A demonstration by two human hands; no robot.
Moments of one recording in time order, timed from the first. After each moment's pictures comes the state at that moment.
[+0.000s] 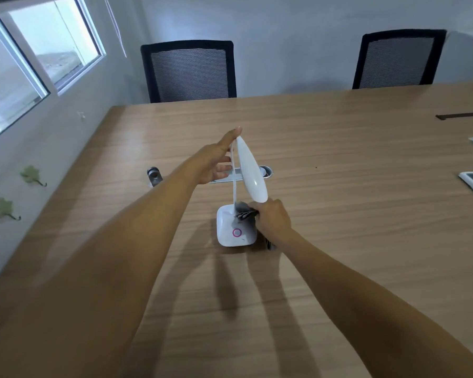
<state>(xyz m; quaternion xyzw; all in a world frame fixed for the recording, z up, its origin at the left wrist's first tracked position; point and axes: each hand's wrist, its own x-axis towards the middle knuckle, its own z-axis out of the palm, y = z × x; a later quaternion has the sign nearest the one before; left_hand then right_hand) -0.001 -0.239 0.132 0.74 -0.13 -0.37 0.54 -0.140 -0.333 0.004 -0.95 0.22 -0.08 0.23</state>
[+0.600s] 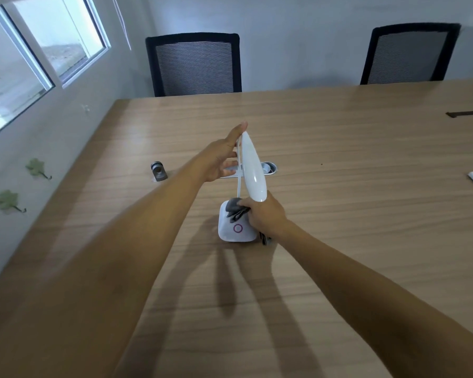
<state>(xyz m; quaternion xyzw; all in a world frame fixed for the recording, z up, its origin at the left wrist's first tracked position) -0.012 -0.240 0.134 0.72 -0.12 -0.38 0.57 -0.130 -0.319 0.022 -0.96 0.13 -0.04 0.23</state>
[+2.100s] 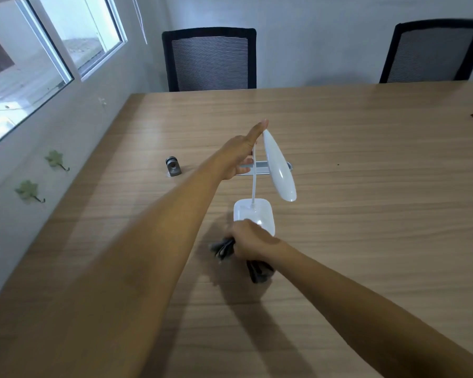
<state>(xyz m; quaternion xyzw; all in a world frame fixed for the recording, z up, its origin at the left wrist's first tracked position) -0.006 -0.238 0.129 0.73 -0.13 -0.36 0.57 -0.133 -0.247 0.017 -0.97 0.02 0.08 0.24</state>
